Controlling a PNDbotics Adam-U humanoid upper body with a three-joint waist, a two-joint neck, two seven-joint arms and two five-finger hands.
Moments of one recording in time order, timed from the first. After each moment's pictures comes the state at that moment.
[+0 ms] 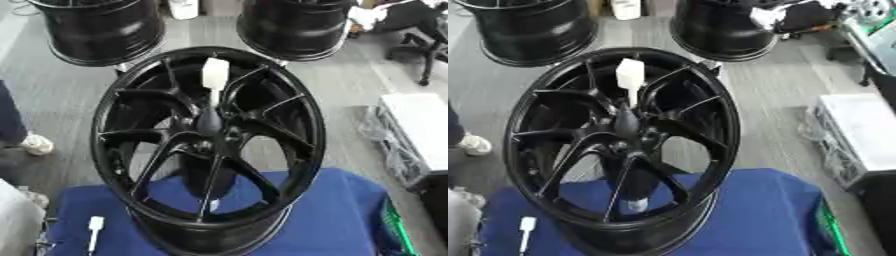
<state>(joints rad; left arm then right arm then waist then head) -0.04 0.17 0.29 -1.74 0.06 0.07 -0.33 -0.84 -0.75 0.27 -1.31 -0.05 -0.28 0.45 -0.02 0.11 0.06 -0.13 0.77</state>
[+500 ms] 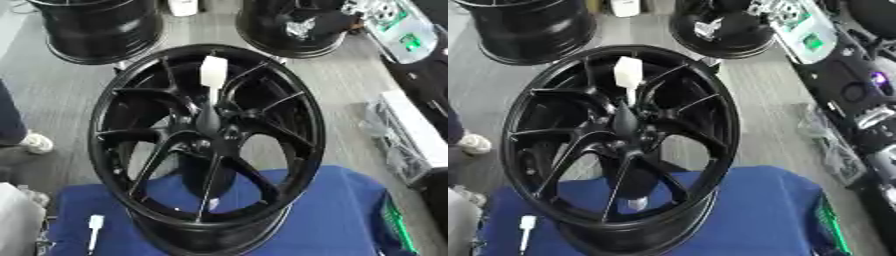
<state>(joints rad) -0.04 0.17 0.28 -1.74 0.06 0.06 -0.34 -0.99 -0.52 0.27 -0.98 0.12 -0.33 0.55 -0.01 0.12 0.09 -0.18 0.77</state>
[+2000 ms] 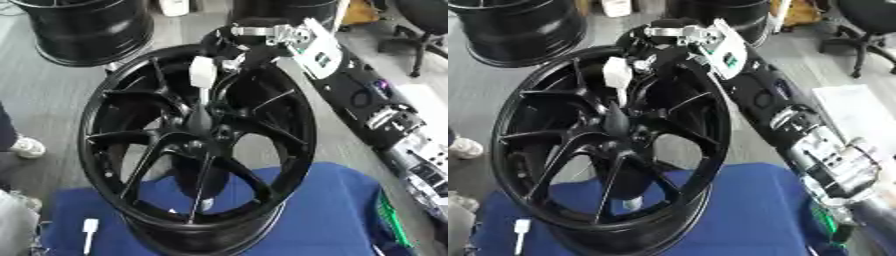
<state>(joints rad) -0.05 0.17 0.27 -1.74 0.06 0.06 -0.35 -1.04 -0.36 0.29 -0.90 0.33 -0.39 0.71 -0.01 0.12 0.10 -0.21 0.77</state>
